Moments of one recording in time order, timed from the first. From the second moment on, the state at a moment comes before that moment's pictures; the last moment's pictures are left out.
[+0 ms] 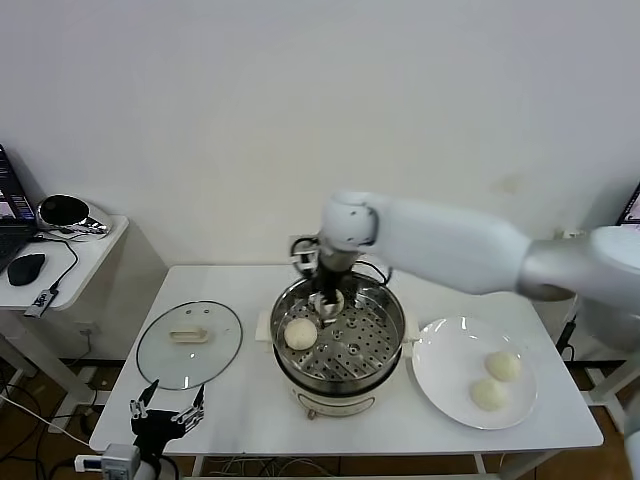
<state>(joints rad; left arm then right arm) 1.68 -1.48 -0.76 -2.16 0.01 0.33 0.20 0.52 1.02 -1.13 1.45 0.28 -0.60 -1.13</state>
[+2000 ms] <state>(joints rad) 1.71 -1.48 -0.73 -2.12 0.05 0.35 0.21 -0.23 0.55 -0.67 1.44 -0.29 -0.30 -1.24</state>
